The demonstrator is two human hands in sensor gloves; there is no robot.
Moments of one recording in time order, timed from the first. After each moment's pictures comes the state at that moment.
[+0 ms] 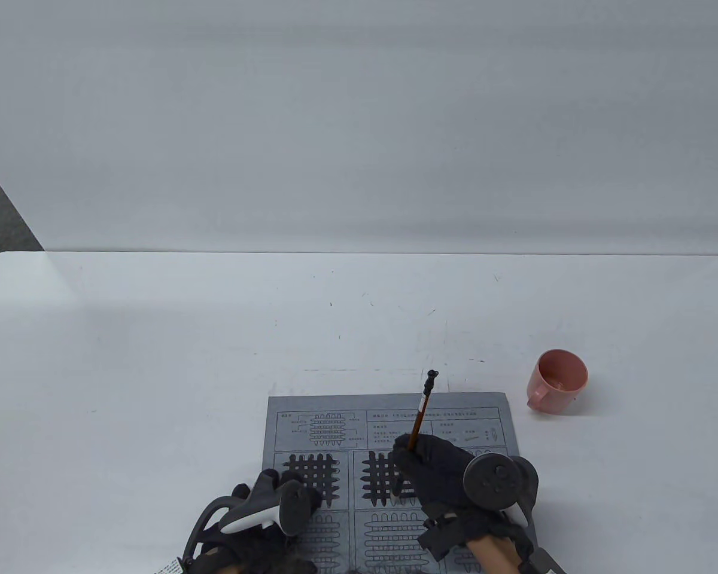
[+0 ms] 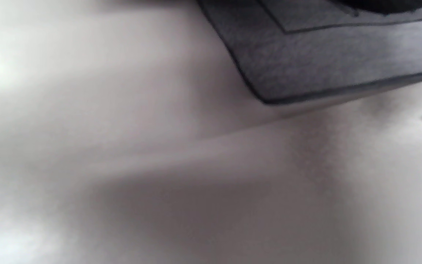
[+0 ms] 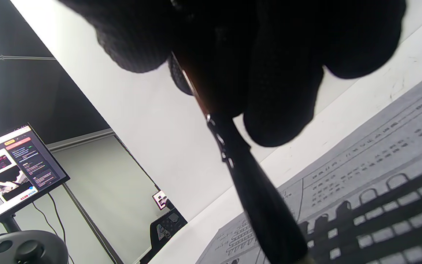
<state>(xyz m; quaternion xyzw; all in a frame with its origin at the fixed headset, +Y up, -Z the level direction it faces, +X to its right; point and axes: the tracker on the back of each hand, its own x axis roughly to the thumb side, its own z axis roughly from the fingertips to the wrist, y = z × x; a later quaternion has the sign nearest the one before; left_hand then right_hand) -0.170 -0.795 -0.254 -0.39 -0.14 -0.04 0.91 0.126 -0.726 -0.288 0.21 -0.12 0.87 0.43</state>
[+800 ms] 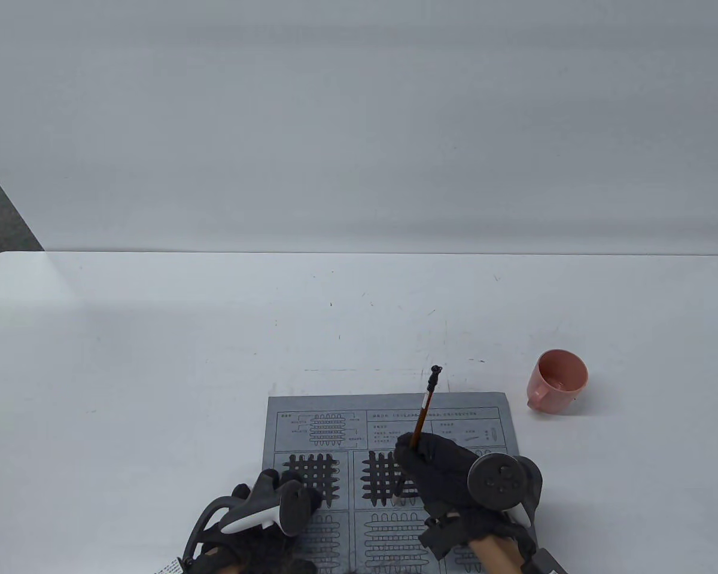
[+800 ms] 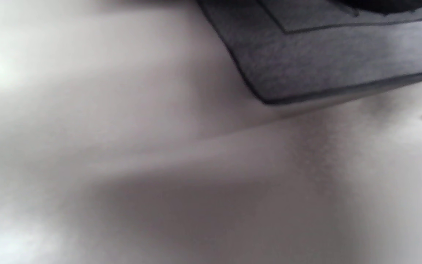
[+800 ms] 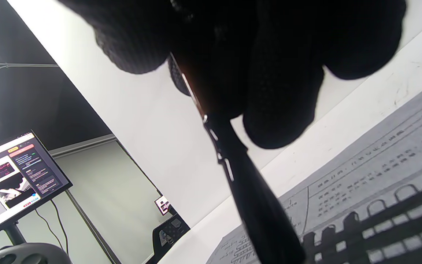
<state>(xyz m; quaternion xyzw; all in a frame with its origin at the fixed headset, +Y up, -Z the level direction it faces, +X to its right) -0.170 -0.796 -0.254 -0.39 -0.14 -0.04 0.91 0.129 -0.725 -0.288 0.21 -0.12 0.86 0.44</state>
